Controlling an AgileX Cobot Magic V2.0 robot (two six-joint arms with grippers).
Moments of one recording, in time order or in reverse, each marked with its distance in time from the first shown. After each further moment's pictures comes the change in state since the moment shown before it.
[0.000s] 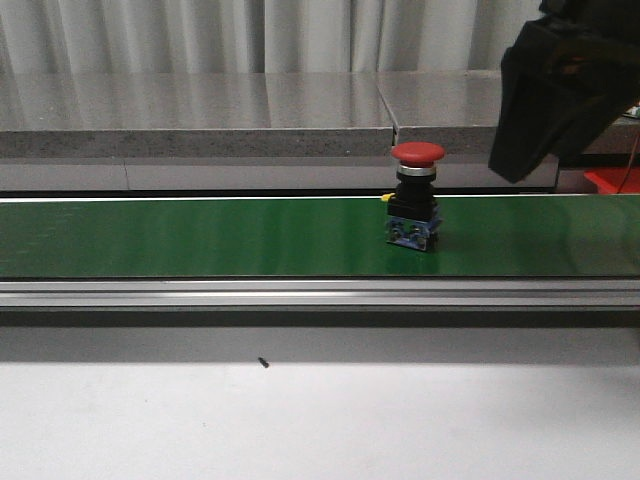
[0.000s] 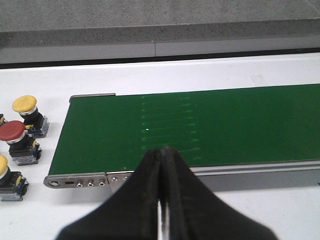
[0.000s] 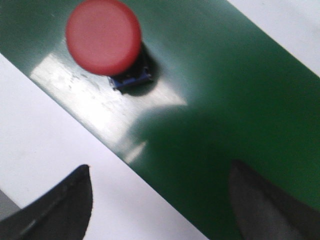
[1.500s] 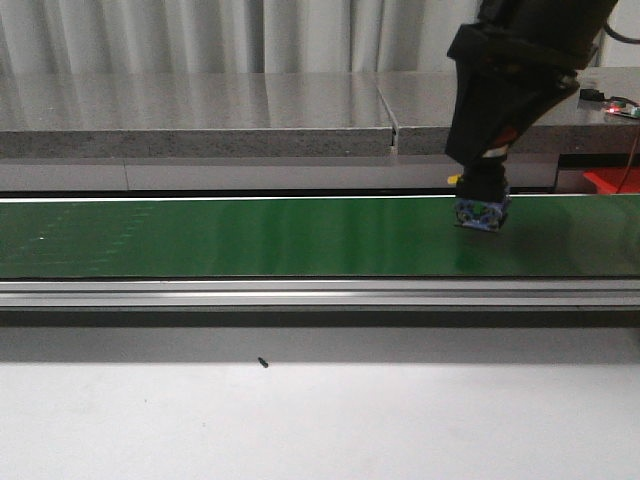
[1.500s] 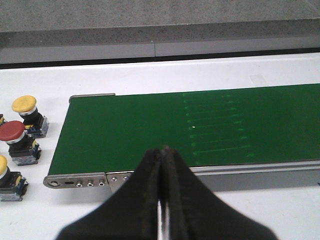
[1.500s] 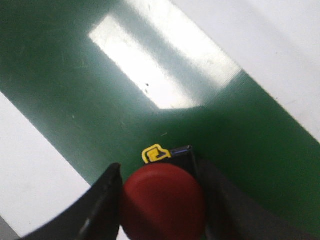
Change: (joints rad) left arm 0.000 0.000 0.000 0.000 0.000 0.000; right arm -0.003 0.145 -0.206 0.049 0.063 -0.039
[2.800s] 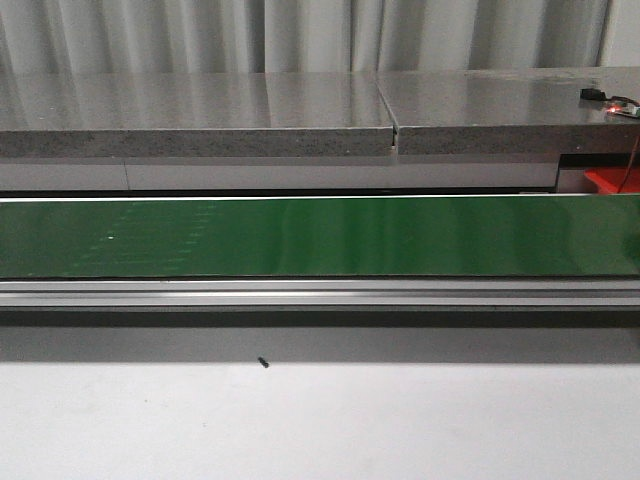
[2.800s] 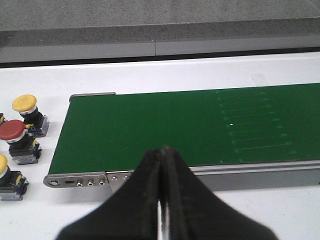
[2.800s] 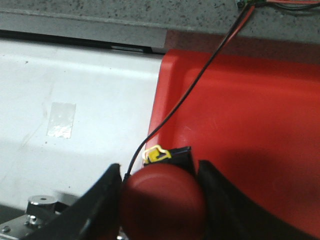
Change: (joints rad) left arm 0.000 0.000 0.002 0.000 0.000 0.000; right arm -0.616 0.472 -0.678 0.100 0.126 0.035
